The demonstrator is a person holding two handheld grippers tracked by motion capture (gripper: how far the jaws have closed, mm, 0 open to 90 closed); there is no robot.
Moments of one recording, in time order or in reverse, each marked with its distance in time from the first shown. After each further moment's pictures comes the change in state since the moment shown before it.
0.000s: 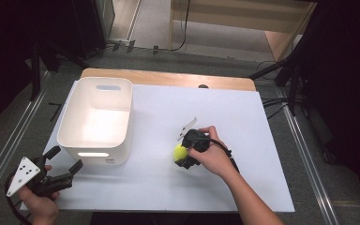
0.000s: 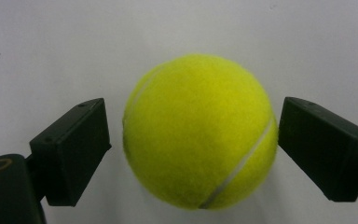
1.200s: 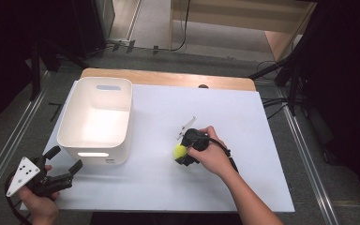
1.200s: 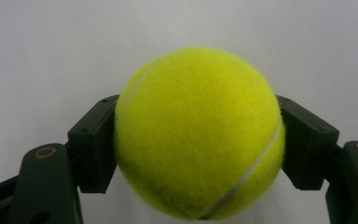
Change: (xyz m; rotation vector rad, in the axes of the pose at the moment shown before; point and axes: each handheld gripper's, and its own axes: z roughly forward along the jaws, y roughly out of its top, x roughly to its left) left arm 0.000 0.000 0.000 0.000 -0.002 0.000; right arm -0.004 0.001 0.003 0.028 -0.002 0.012
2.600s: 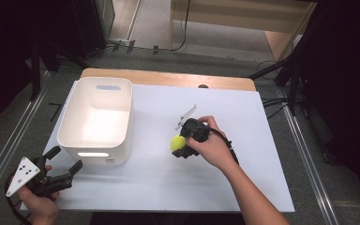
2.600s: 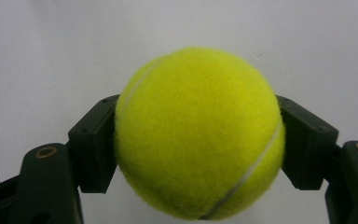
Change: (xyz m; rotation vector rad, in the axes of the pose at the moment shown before) left arm 0.000 0.000 0.000 -0.001 -0.008 -0.004; right arm -0.001 0.024 -0.035 -0.057 0.054 -0.026
